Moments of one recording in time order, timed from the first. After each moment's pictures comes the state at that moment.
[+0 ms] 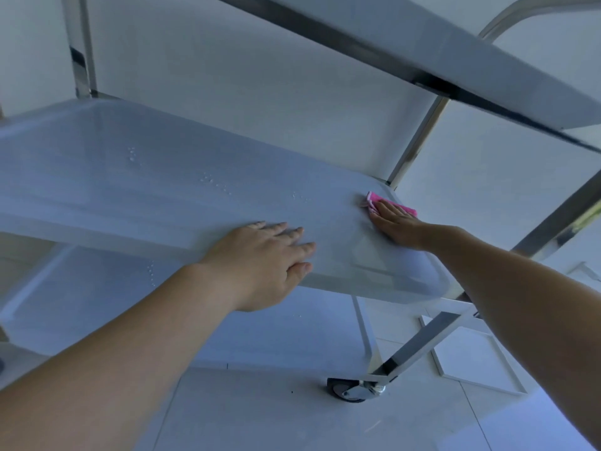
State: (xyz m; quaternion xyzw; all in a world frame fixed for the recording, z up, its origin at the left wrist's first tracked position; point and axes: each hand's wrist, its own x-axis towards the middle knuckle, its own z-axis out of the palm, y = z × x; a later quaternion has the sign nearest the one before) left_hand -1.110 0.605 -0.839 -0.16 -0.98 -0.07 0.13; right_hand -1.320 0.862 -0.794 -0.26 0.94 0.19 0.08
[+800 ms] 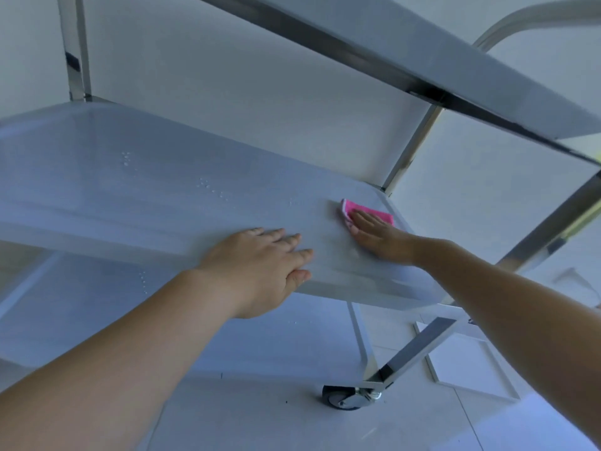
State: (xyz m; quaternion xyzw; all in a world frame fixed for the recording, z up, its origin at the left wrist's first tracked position) left_hand -1.113 0.606 -0.838 -0.16 -0.98 -0.04 0.13; right_hand -1.272 0.829 -0.789 -0.28 0.95 -0.01 0.12
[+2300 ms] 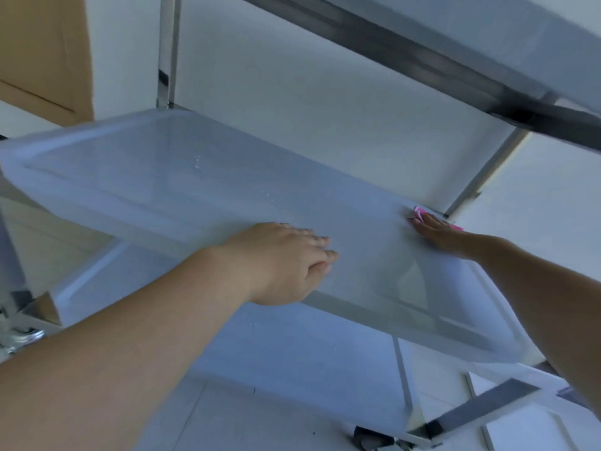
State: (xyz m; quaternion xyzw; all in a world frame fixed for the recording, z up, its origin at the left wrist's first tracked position) left_hand -1.116 0.564 -0.826 -0.13 -0.98 -0.08 0.09; right_hand -1.405 0.826 -0.795 -0.21 0.97 0.07 0.08
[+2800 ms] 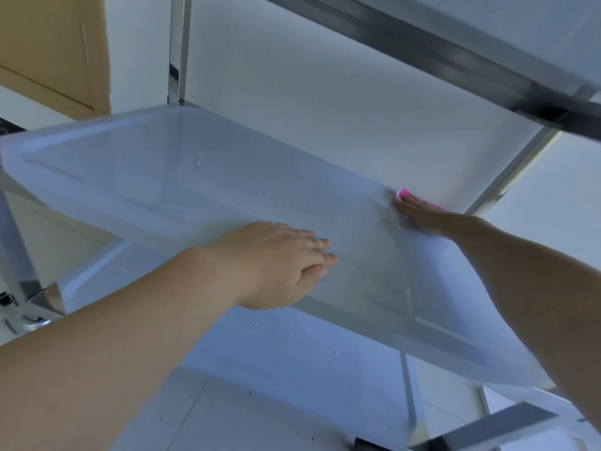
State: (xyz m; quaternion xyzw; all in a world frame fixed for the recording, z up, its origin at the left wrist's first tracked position) left_hand -1.115 0.564 -0.824 -0.12 -0.99 -0.08 0.08; right_hand -1.425 0.762 -0.792 -0.26 0.96 0.00 0.08
